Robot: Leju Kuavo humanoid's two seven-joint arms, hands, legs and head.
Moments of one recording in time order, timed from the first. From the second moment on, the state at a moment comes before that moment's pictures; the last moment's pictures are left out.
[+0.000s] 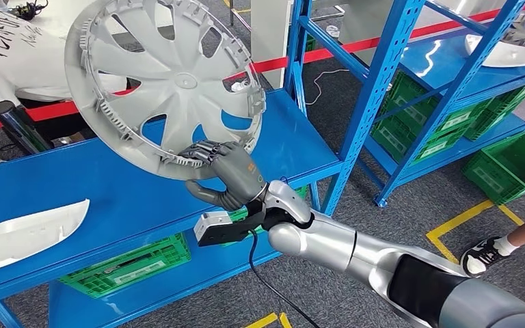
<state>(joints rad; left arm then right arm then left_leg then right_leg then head) -0.11 -0.11 0.49 -0.19 -0.95 0.24 0.06 -0.48 -0.30 0.76 -1.43 0.58 -0.18 -0.12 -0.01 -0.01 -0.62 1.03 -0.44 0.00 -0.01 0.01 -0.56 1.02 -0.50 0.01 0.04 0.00</state>
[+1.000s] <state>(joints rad) -0.08 -0.10 0.51 -0.19 -0.98 0.23 0.05 -0.34 -0.29 0.80 -1.53 0.72 -0.26 -0.05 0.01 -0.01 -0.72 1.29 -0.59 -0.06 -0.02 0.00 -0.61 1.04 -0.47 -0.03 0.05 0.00</state>
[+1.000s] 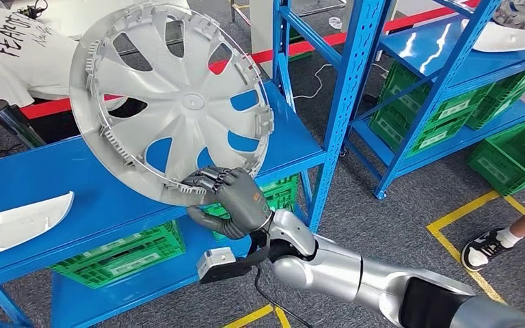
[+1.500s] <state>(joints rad) -0.08 -0.09 0.52 -0.19 -0.95 0.22 0.04 -0.38 -0.20 0.79 -1.52 0.73 -0.15 -0.07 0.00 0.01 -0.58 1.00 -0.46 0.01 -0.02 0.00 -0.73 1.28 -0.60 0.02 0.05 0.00</state>
